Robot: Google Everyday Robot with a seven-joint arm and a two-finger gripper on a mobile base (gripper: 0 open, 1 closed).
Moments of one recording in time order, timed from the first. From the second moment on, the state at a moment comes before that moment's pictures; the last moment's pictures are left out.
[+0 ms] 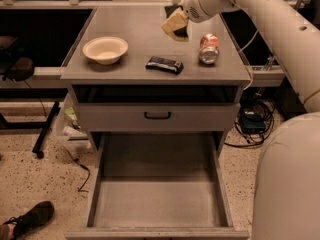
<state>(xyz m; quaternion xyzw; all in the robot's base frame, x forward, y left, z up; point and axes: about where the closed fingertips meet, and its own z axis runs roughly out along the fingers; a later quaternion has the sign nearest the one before) 0.820 -0.066 0.959 -0.45 0.74 0.05 0.49</state>
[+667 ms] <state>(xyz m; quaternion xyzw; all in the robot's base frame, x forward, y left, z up) 0.846 -0.075 0.931 -0.38 0.77 0.10 0.50</state>
